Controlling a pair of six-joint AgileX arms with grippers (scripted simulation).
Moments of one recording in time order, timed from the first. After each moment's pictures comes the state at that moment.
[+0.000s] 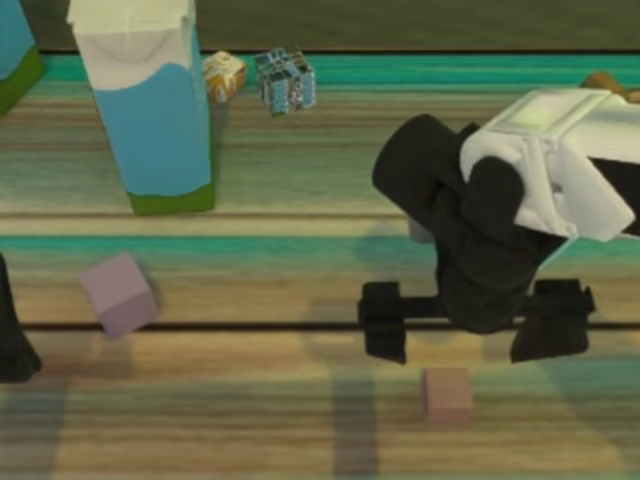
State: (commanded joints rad) left arm 0.00 0.01 0.01 -0.01 0.00 0.01; right arm 0.73 1.80 1.27 -1.01 0.03 0.73
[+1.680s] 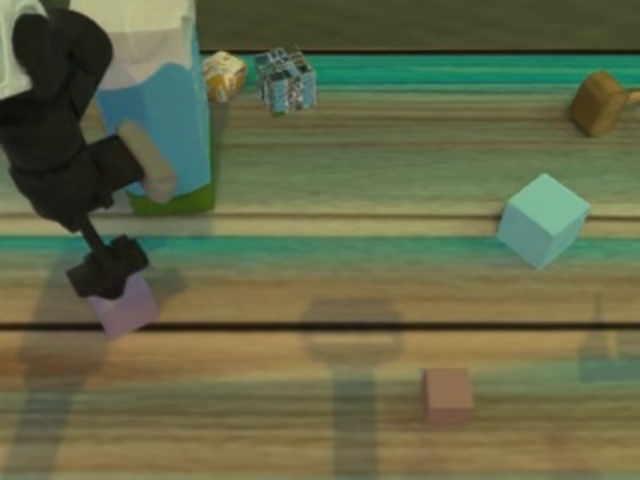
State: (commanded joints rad) left arm -0.20 1.92 1.39 -1.04 0.00 0.81; right arm 0.01 0.00 0.00 0.00 0.00 0.00
